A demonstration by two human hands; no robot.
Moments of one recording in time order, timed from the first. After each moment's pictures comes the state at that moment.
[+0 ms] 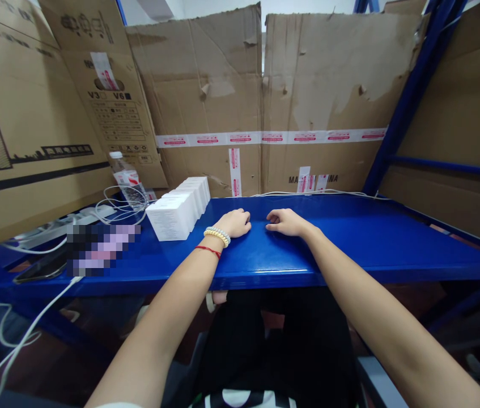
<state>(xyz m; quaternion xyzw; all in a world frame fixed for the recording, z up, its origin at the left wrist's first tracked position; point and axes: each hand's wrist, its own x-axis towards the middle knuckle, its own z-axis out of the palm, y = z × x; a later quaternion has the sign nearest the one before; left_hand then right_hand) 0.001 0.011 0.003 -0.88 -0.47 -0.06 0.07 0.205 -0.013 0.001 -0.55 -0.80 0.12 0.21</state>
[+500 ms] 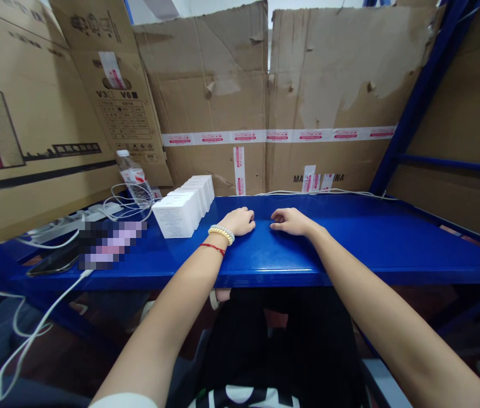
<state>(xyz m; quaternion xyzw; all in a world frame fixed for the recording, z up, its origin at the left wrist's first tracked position) 0.000 0.014 0.000 -0.88 -0.47 -0.07 0.06 0.206 -0.009 -0.003 -0.55 -0.80 0.12 0.22</state>
